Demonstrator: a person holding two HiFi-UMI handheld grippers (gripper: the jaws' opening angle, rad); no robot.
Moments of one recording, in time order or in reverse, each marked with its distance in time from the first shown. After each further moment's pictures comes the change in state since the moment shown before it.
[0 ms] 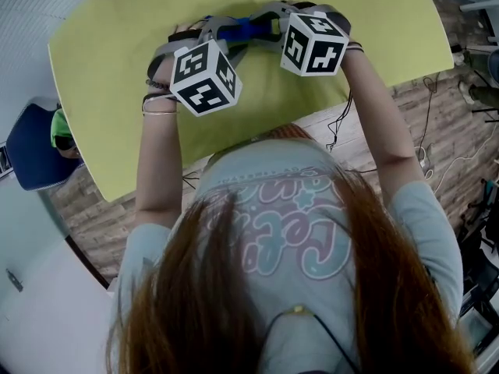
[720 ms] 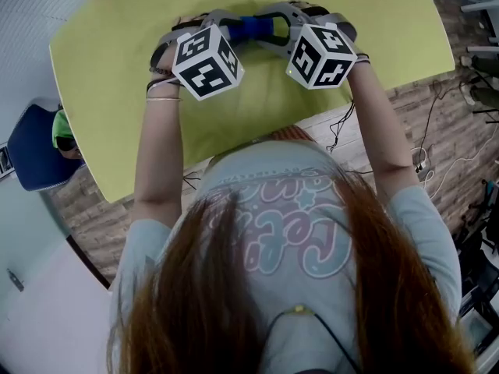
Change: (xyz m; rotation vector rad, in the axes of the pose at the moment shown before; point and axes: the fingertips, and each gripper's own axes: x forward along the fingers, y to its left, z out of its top) left arm 0.015 0.017 -0.003 -0.042 0.015 -0.039; right arm -0.015 -0.010 0.002 -0.025 -0.036 -0.150
